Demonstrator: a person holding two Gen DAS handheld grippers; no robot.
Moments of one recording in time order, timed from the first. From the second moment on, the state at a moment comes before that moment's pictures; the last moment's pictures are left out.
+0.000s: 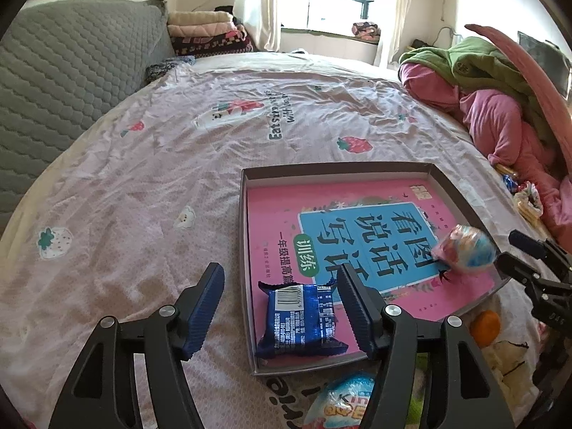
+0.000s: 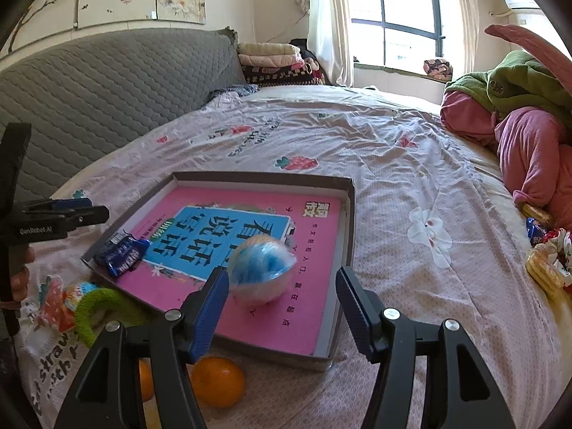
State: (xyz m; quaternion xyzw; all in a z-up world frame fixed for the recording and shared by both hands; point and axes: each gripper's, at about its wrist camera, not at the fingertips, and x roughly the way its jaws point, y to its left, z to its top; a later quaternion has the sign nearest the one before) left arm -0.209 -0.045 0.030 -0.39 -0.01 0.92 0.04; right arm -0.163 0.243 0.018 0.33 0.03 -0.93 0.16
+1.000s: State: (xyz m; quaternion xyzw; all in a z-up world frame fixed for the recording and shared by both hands) left arm -0.159 -0.019 0.047 -0.37 0.02 0.93 0.05; right arm -0.128 0.247 0.041 0.29 0.01 -0.94 0.17
